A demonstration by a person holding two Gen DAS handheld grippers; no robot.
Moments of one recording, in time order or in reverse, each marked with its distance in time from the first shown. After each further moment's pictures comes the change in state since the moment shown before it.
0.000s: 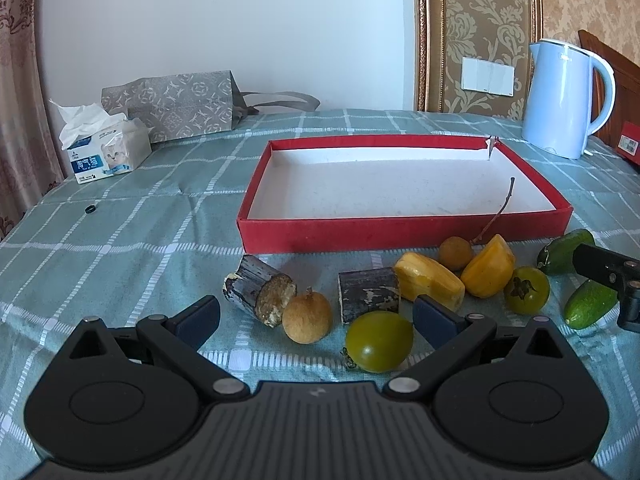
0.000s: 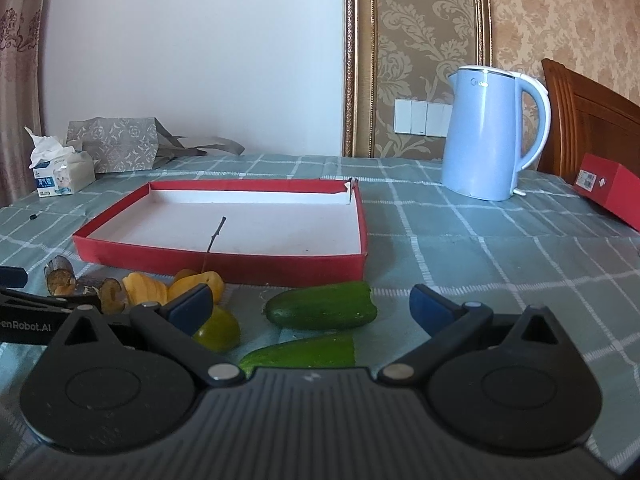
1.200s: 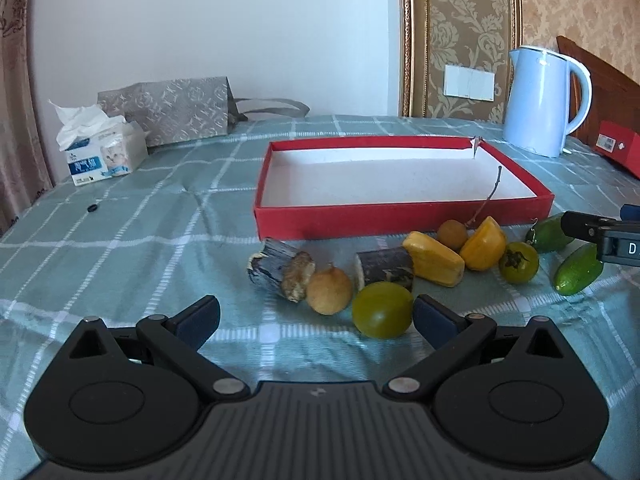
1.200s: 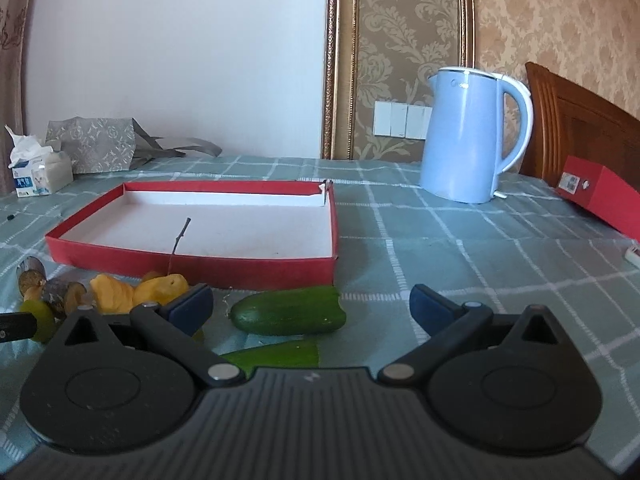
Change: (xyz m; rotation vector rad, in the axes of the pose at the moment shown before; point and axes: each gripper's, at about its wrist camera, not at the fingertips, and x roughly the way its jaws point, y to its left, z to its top) left arm -0.019 0.024 -0.019 0.028 -0.041 -0.060; right arm 0.009 -0.013 -0.003 0.001 -0.009 -0.054
